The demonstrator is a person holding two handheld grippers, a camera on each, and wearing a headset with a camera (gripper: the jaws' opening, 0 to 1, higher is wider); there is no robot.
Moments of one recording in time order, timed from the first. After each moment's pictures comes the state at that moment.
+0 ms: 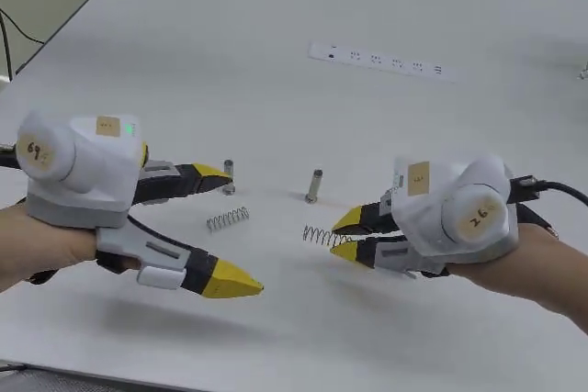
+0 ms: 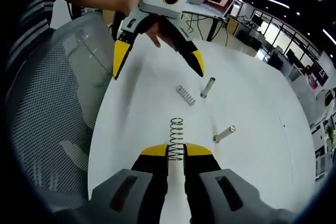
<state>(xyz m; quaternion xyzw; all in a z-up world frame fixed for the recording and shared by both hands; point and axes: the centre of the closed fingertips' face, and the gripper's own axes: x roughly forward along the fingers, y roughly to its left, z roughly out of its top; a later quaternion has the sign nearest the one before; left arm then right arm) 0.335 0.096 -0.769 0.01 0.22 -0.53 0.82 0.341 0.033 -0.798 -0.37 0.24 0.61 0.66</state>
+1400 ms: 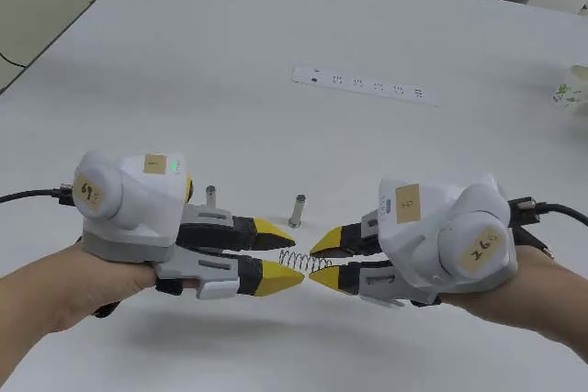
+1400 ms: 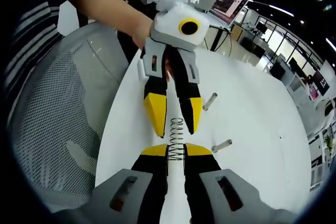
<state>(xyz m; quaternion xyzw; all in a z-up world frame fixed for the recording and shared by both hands) 0.338 0.042 -0.760 -0.03 0.17 -0.59 0.79 0.329 0.043 -0.772 -0.37 0.21 0.63 0.65</state>
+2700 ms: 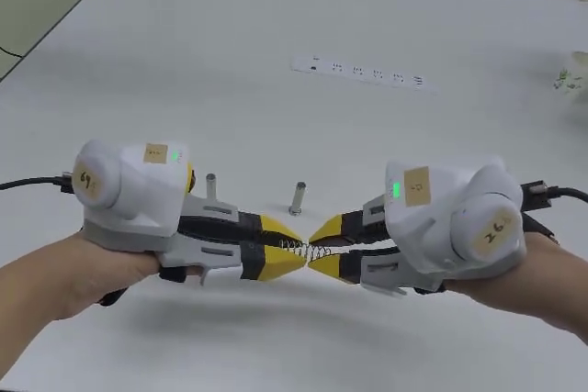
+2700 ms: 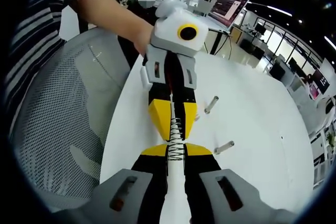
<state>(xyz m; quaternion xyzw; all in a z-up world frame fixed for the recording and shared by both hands) 0.326 0.037 -0.757 -0.03 0.16 -0.61 0.78 0.322 0.044 -0.769 -0.36 0.21 0.63 0.66</state>
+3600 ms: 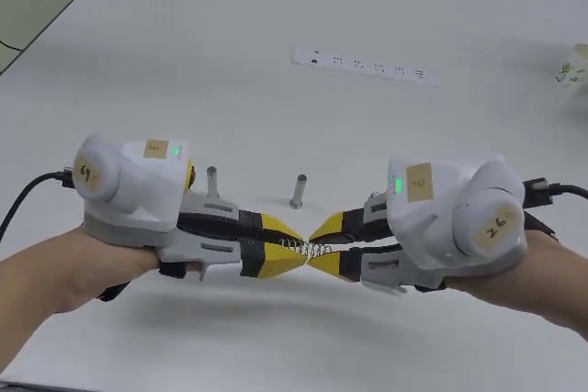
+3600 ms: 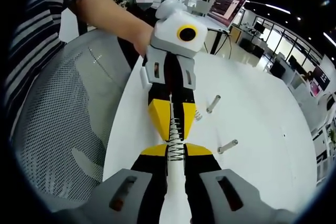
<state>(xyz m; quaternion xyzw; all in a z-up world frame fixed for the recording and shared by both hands) 0.323 0.036 -0.759 -0.04 0.17 -0.61 0.77 0.319 0.044 -0.771 -0.35 0.21 0.63 0.66</state>
